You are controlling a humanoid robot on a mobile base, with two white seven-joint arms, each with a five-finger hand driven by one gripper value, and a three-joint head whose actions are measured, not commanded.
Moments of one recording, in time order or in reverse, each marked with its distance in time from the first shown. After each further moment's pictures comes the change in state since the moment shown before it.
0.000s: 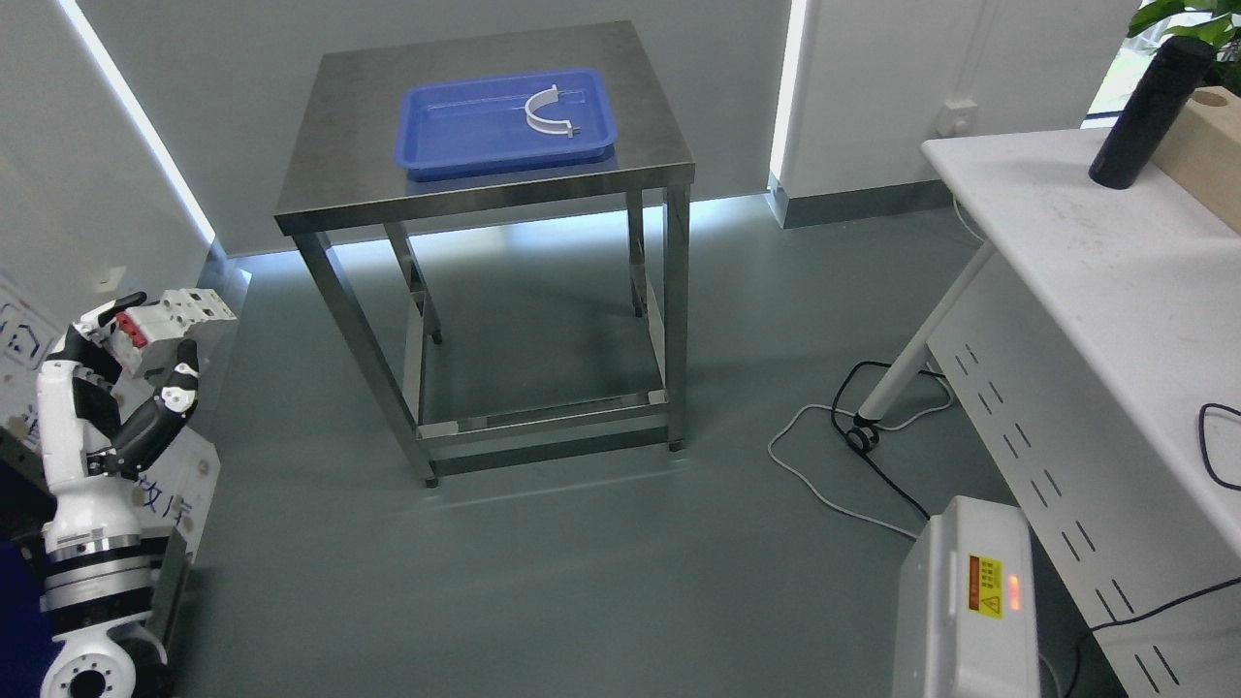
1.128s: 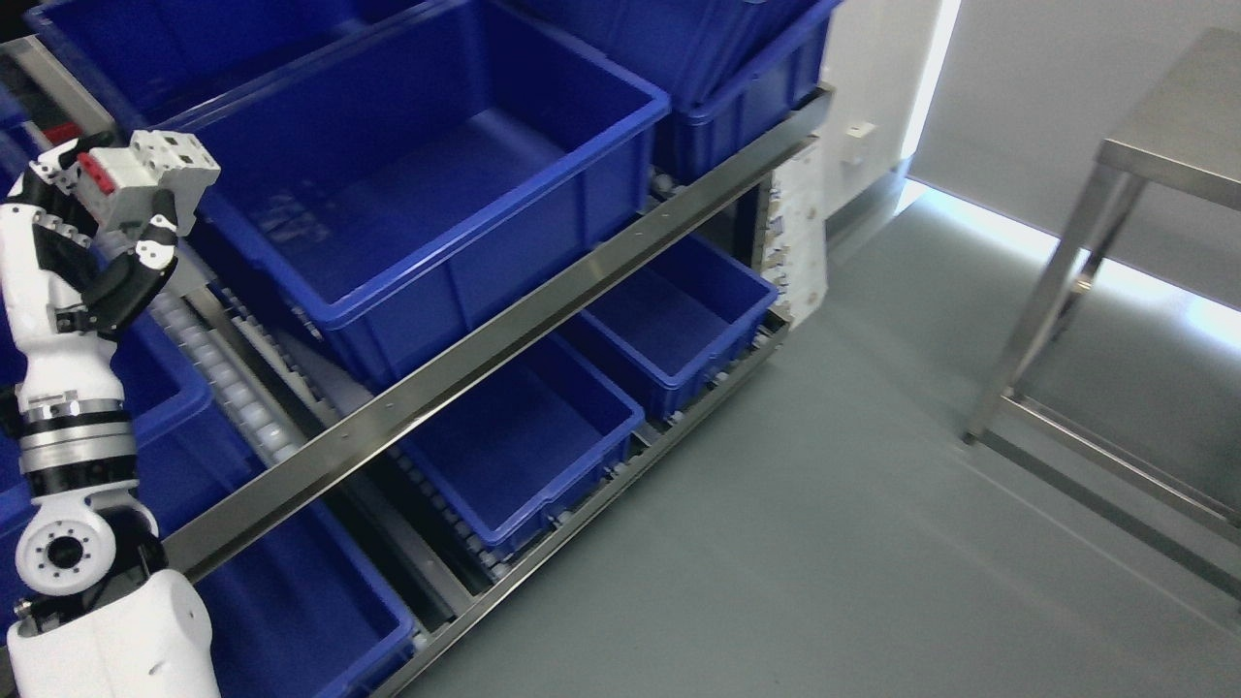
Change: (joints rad) left arm -0.263 0.021 -0.064 -0.020 0.002 0.147 -0.092; right arm 0.000 0.000 0.000 0.000 0.000 0.000 0.000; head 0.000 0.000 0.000
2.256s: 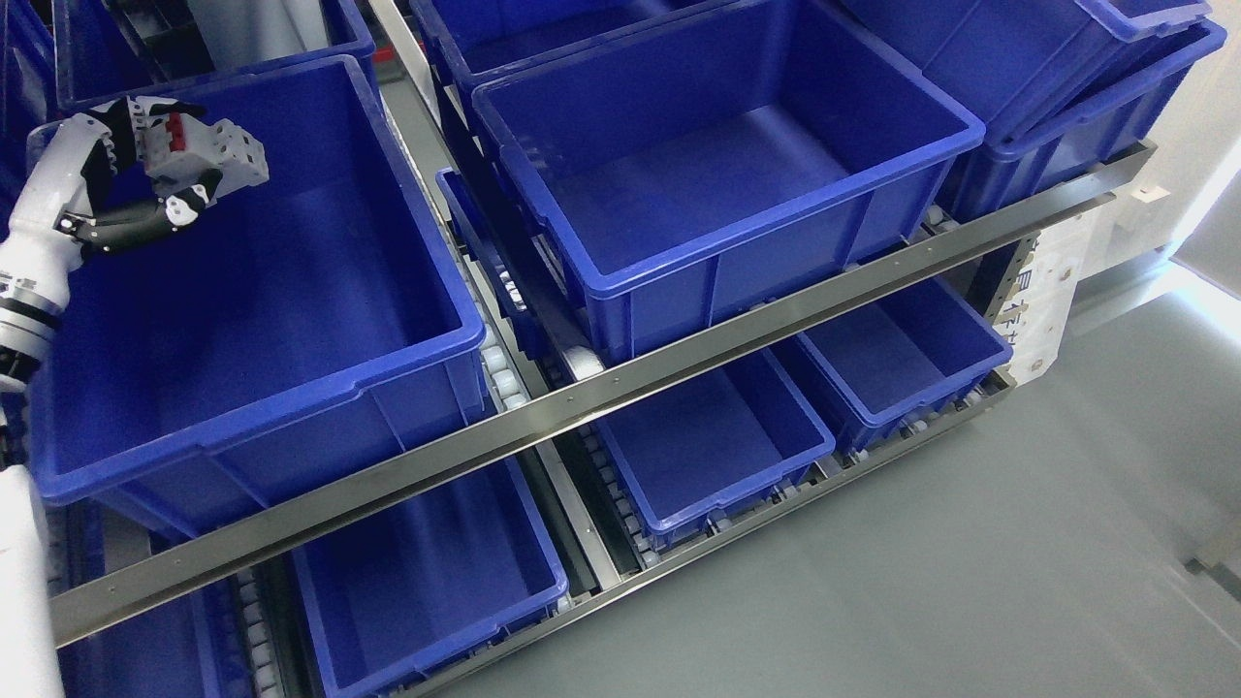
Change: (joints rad) left arm -0.217 0.359 -0.217 0.352 -0.120 0.024 -0.212; right arm 0.000 0.000 0.000 0.000 0.000 0.000 0.000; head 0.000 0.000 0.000
